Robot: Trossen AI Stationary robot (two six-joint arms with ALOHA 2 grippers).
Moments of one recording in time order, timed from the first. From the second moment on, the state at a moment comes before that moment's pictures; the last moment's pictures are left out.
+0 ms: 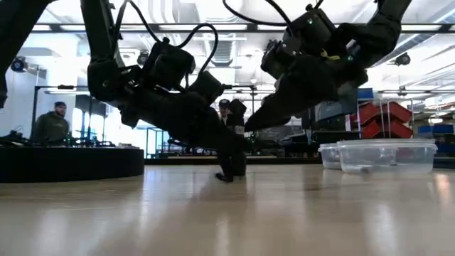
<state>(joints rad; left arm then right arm) 0.07 1.97 0.71 0.90 0.21 0.02 -0.07 1.67 0.69 0.46 -0.23 -0.04</state>
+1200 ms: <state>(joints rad) 0.07 1.97 0.71 0.88 0.47 0.18 -0.02 1.66 0.72 0.57 -0.29 -0.62</state>
